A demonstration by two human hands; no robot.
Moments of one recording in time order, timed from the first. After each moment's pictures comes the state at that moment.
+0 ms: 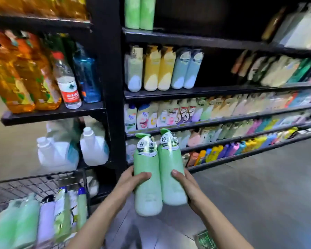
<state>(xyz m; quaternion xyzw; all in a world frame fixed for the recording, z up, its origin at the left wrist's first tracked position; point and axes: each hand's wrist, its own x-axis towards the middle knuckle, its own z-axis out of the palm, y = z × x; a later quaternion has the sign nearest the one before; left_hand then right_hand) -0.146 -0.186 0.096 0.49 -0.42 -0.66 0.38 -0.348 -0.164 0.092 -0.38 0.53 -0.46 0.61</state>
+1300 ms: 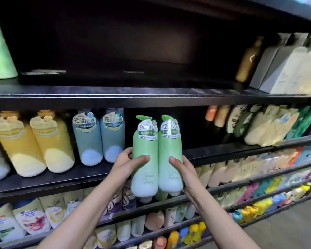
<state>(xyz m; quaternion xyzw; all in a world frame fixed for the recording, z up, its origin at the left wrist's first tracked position) -0.542 -0.643 0.195 0.48 -0.50 -0.54 0.47 -0.741 -0.635 0.163 -0.41 0.44 -0.55 0.58</state>
